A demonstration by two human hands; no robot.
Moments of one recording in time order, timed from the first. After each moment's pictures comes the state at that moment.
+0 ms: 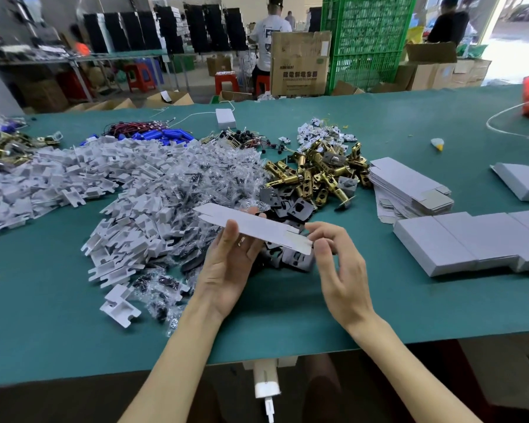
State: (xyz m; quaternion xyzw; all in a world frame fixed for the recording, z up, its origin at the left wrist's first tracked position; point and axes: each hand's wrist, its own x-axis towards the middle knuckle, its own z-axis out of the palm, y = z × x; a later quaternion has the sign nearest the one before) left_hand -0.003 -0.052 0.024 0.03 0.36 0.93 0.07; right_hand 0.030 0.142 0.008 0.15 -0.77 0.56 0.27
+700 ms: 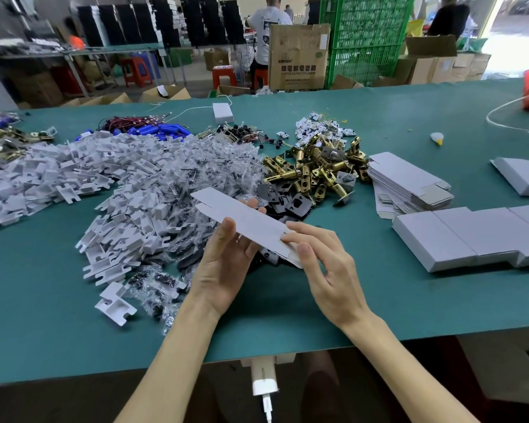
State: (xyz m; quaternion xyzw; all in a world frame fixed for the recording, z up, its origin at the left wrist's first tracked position) left_hand 0.001 -0.057 0.023 0.07 0.43 0.90 0.08; right_hand 0.030 0.136 0.007 0.19 -0.80 0.51 0.25
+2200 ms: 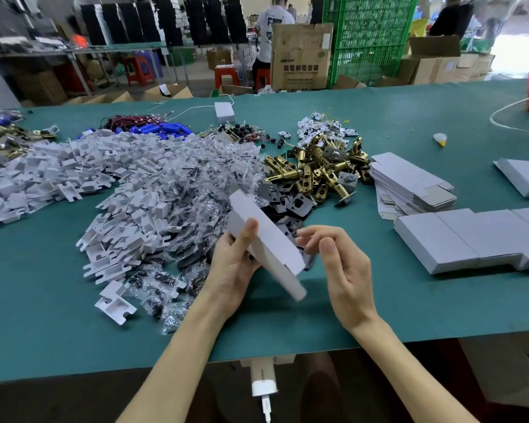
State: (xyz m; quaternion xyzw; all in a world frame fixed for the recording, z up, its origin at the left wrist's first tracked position) left_hand 0.003 -0.036 0.022 -0.01 0.53 0.85 0.02; right_hand 0.033 0.143 0.010 0.18 -0.72 0.62 0.26
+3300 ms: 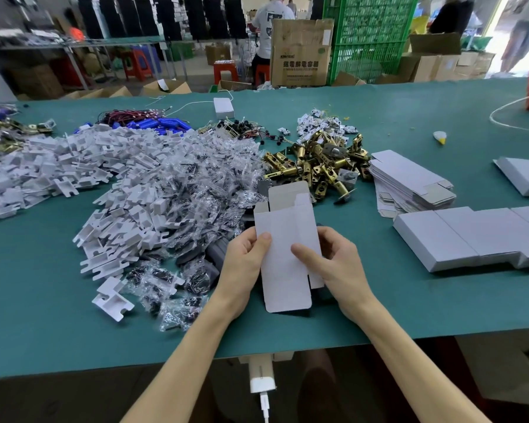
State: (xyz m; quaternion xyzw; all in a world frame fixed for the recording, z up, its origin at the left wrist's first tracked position) left_hand 0.001 -0.024 -0.002 0.04 0.65 0.76 0.00; right_hand 0.016 0.150 0.001 0.05 -0.71 0.70 0.07
